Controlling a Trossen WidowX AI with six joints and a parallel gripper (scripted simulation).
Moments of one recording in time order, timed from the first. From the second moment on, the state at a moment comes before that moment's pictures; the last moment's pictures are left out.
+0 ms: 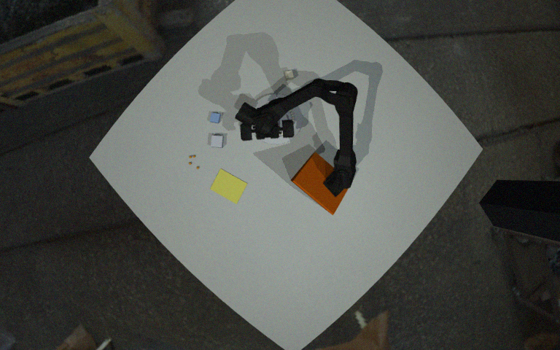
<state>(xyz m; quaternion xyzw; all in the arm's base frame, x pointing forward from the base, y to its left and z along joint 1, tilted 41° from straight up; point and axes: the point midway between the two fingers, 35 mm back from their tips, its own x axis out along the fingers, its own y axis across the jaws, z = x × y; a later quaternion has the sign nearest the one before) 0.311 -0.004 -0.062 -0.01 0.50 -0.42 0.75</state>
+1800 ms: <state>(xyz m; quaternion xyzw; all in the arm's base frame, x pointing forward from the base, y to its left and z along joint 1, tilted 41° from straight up) 0.317 0.010 -0.034 -0.04 0.52 -0.40 0.75</state>
